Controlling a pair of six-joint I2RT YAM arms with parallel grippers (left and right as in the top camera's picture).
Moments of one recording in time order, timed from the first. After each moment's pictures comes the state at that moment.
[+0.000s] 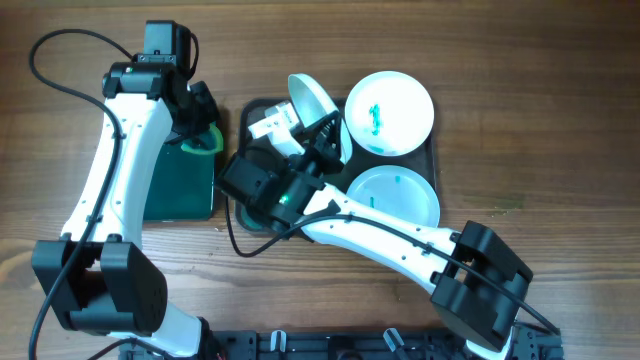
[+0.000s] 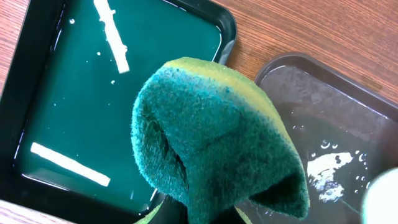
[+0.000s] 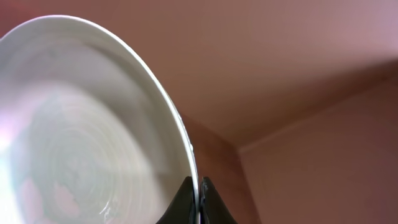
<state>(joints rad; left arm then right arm) -0.05 1.73 1.54 -1.08 -0.08 -0.48 1.05 1.94 1.51 -0.73 1.40 0.21</state>
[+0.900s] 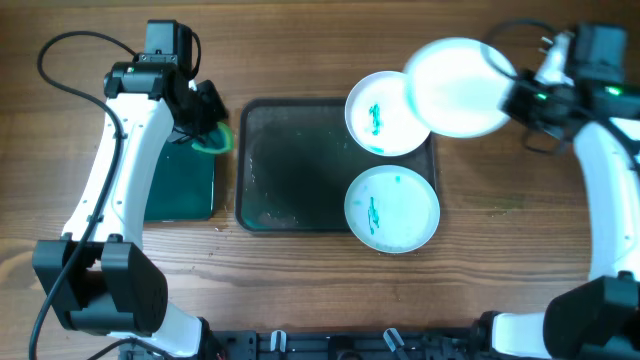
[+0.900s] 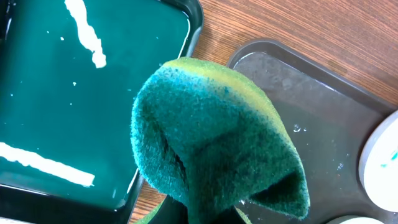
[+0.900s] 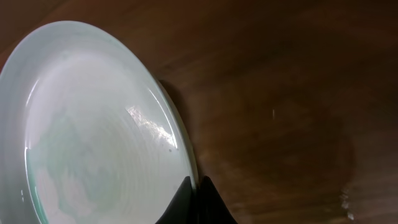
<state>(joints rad) -0.06 1.73 1.54 -1.07 0.02 -0.48 -0.20 1.57 1.42 -0.91 -0.16 0.34</state>
